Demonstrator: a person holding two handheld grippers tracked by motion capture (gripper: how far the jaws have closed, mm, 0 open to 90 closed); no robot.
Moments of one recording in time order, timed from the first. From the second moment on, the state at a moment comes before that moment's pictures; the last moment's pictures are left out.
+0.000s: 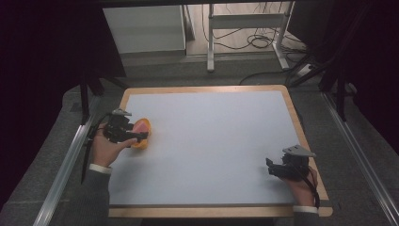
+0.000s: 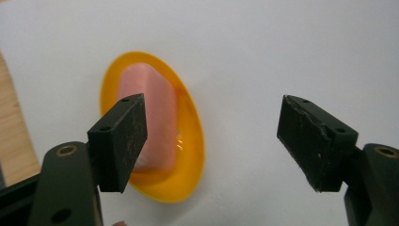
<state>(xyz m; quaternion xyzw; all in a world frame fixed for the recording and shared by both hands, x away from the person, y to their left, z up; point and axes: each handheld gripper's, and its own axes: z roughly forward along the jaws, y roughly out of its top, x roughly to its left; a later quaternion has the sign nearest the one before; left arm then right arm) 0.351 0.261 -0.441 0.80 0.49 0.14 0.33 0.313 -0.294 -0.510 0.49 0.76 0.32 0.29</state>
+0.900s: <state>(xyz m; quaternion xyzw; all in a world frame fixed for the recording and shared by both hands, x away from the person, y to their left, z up) 0.288 0.268 -0.516 0.79 0.50 0.09 0.35 0.314 -0.290 -0.512 0.49 0.76 0.32 0.28</state>
